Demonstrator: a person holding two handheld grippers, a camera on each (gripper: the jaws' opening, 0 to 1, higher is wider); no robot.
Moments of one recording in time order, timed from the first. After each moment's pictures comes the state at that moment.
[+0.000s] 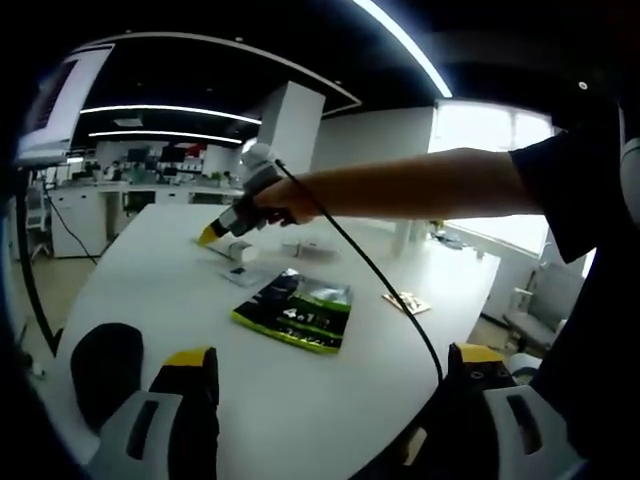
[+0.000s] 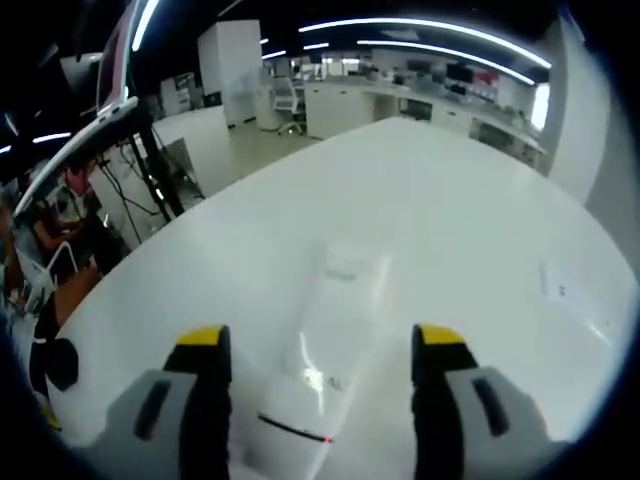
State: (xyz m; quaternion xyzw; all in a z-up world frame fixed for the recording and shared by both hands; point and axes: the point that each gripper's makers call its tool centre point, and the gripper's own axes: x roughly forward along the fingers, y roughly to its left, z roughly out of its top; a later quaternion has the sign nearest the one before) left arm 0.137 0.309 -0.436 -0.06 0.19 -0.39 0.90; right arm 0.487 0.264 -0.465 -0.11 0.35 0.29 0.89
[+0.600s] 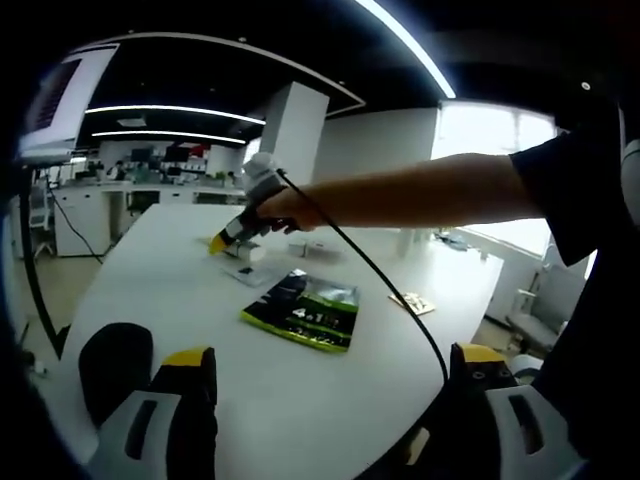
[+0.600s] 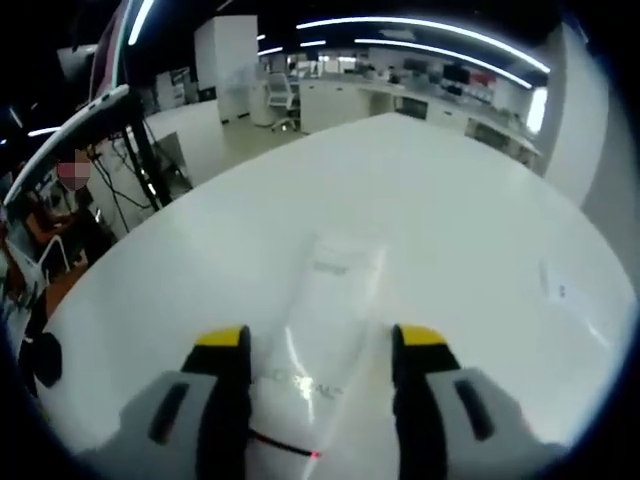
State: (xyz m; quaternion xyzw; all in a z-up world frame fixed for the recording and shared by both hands) left arm 0.140 0.318 -0.437 -0.07 0.19 -0.38 0.90; right arm 0.497 0.257 -0.482 -0.13 0.34 0.28 0.89
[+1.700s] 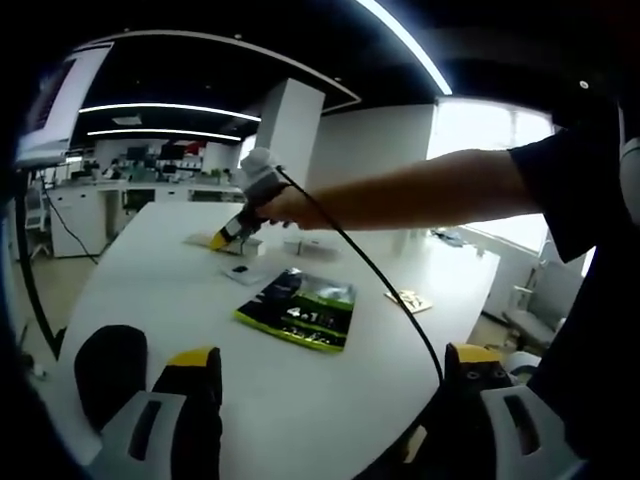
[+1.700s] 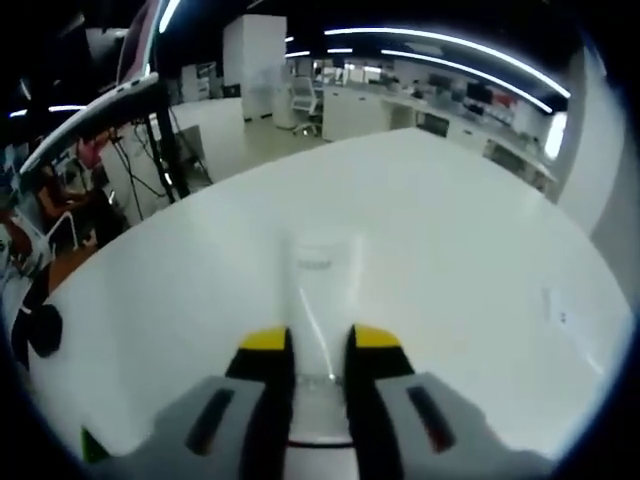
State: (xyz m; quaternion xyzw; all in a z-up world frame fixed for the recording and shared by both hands) left arm 0.137 0.313 -0.440 -0.06 0.20 -0.39 0.90; right arm 0.484 0.265 -0.473 -0.15 0.31 0.32 0.88
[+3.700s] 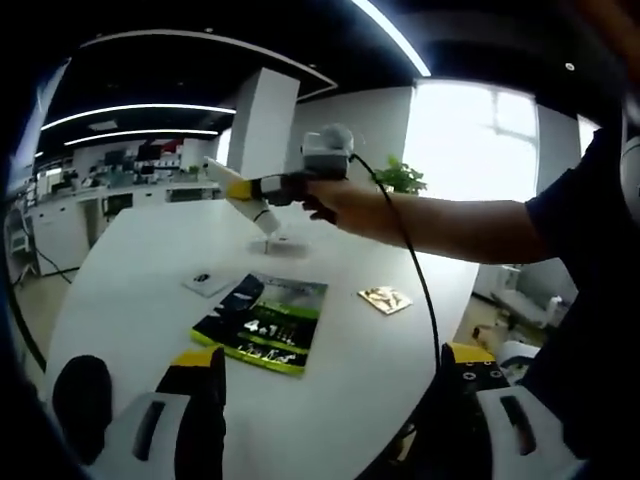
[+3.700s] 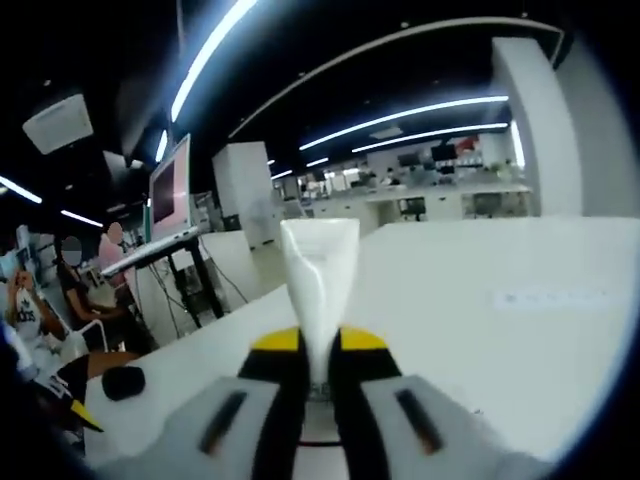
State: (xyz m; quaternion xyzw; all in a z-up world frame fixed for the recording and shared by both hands) left arm 0.133 0.268 -0.428 -0.02 0.21 -0.43 0.88; right arm 0.401 0.183 -0.355 0.05 0.10 0.32 0.94
